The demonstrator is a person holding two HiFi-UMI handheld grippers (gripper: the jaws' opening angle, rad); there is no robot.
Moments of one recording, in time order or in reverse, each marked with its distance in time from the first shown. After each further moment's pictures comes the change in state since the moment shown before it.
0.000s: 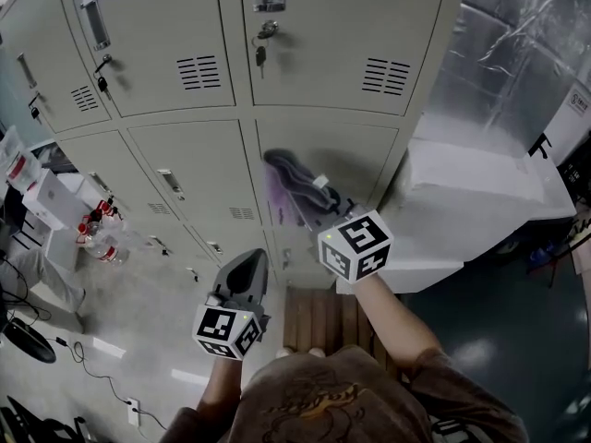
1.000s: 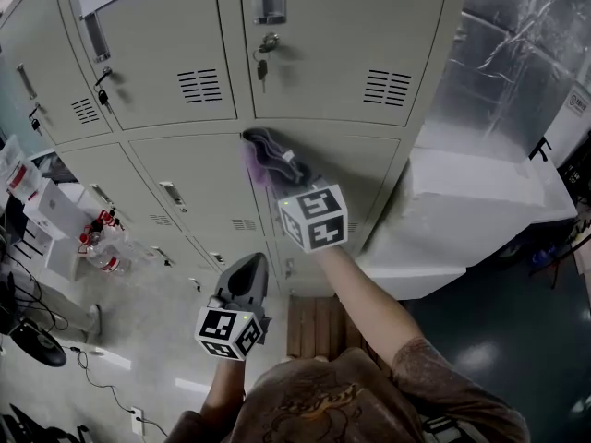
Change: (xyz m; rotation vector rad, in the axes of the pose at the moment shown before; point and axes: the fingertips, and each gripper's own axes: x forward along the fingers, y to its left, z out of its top) left arm 0.012 0.018 -0.002 -0.028 -0.001 0.008; right arm 0.084 -0.027 0.006 -0.067 0.010 -0.136
